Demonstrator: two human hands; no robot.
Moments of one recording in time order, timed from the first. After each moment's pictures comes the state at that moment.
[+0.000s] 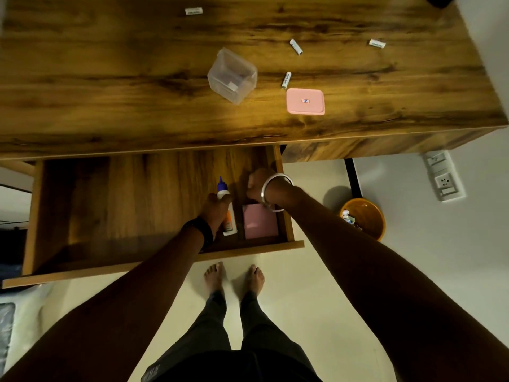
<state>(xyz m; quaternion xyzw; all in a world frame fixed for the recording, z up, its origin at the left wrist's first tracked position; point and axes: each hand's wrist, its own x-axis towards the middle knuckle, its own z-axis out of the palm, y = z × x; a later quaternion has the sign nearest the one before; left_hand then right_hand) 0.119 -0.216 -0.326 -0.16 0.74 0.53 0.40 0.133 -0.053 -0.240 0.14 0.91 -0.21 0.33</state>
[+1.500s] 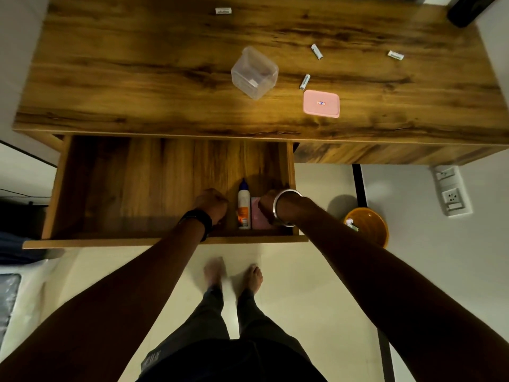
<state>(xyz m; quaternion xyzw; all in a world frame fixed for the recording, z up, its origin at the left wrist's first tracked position) 0.113 -0.262 -0.347 -0.10 0.84 0.38 0.38 0.177 -0.071 -0.262 0.00 0.91 -0.01 0.42</state>
